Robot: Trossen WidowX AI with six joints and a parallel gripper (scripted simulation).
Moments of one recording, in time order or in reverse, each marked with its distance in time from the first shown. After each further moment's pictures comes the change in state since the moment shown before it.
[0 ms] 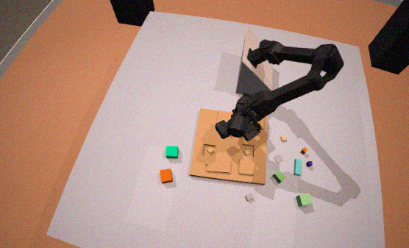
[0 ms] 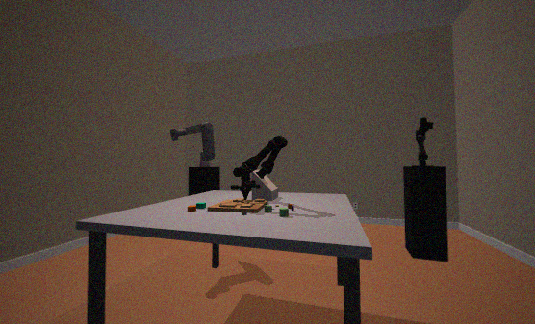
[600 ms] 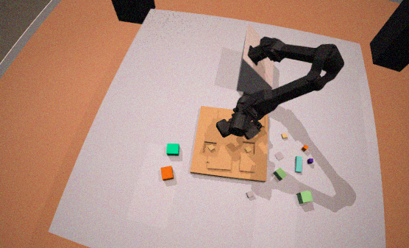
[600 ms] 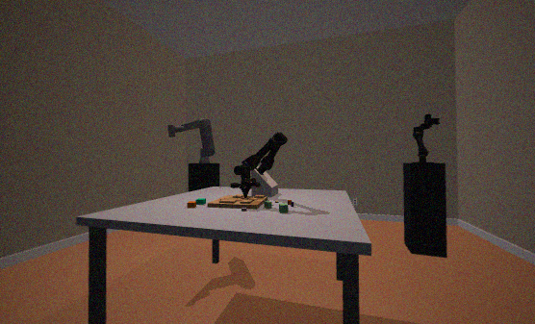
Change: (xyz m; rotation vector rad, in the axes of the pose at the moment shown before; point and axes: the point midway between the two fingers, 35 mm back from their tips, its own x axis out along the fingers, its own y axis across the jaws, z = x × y) arm 0.013 0.001 0.000 0.000 -0.003 -0.001
